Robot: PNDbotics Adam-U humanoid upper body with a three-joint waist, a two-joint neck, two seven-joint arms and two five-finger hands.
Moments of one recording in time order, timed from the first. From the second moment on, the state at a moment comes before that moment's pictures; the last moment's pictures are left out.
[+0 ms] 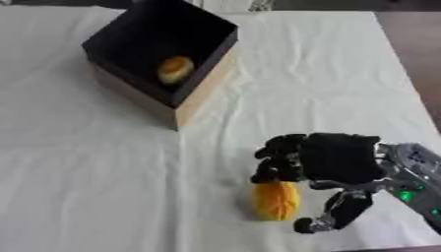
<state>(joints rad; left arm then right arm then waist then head) -0.40 0.38 0.24 -1.98 -0.13 -0.31 0.32 -0.15 -0.97 0.25 -1.98 0.75 -0.62 0.24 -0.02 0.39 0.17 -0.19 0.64</state>
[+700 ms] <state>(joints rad) -0.40 0.37 0.24 -1.98 -0.12 -0.31 0.31 -0.16 -0.95 0.25 -1.98 0.66 -0.50 0.26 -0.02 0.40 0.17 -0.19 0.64</state>
